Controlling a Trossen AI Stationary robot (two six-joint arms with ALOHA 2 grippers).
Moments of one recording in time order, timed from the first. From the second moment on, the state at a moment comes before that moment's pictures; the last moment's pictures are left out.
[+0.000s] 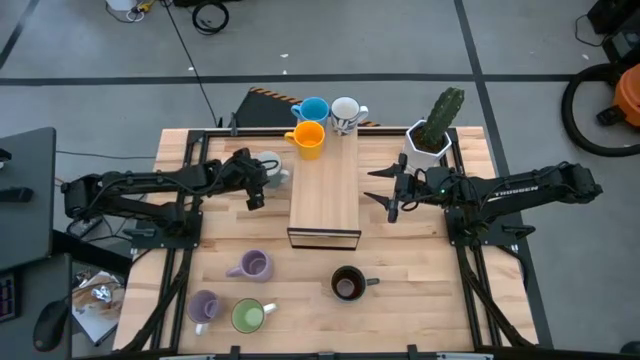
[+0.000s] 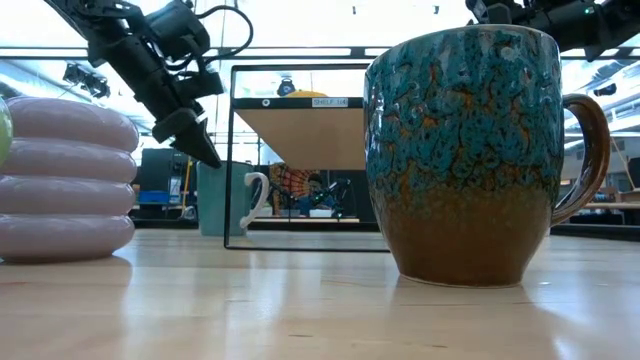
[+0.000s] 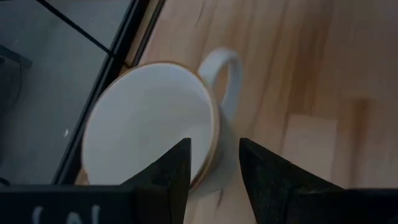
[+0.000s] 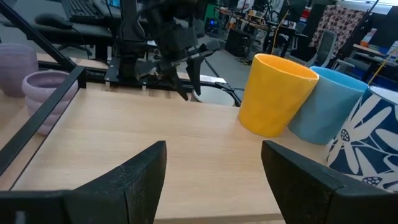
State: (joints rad) left arm 0.33 1.12 0.60 -0.25 -0.28 0.27; right arm -0.04 0.90 0.44 0.32 0.23 -0.20
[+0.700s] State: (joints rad) left arm 0.46 1.18 0.74 -0.43 -0.08 0.38; right arm -0.04 0.90 0.44 0.33 0.23 -0.20
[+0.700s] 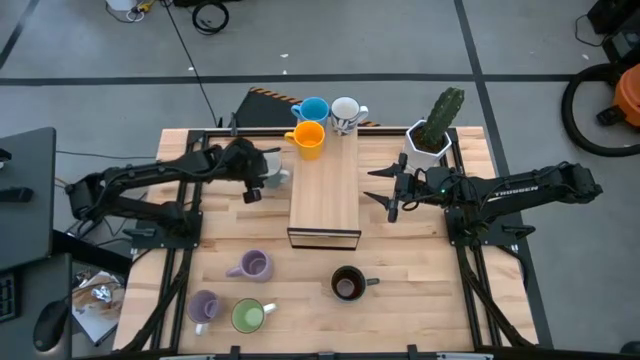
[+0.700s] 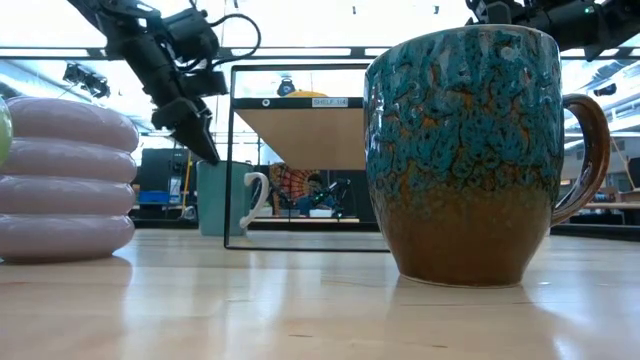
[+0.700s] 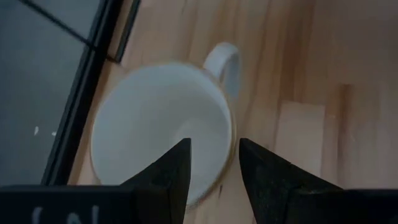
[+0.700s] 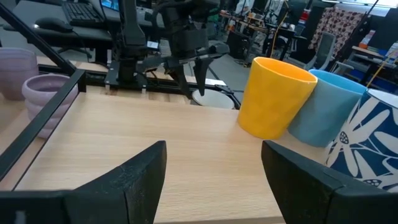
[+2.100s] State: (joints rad) left arm 0.46 1.43 1.36 -1.23 0.02 0.35; right arm -0.04 0.90 0.44 0.26 0.33 -0.20
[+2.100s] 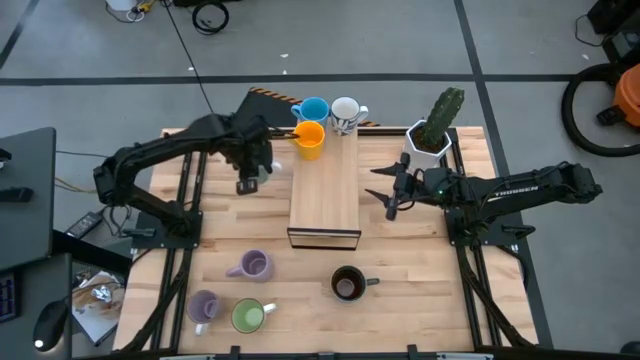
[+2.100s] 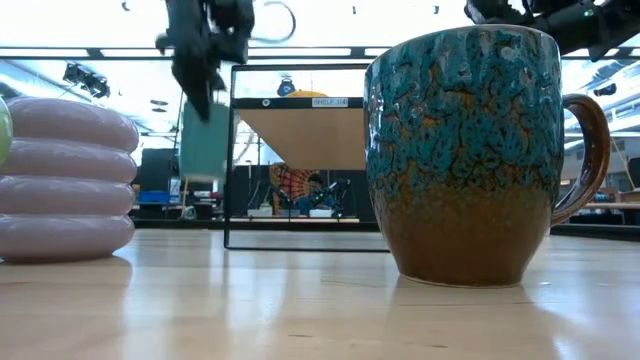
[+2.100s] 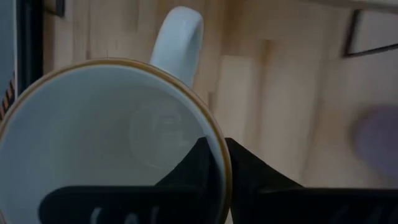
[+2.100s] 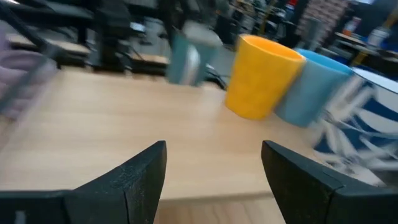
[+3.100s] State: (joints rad) left arm 0.10 1.69 1.90 -1.09 0.09 -0.02; right arm -0.04 0.84 0.44 0.14 0.57 -0.19
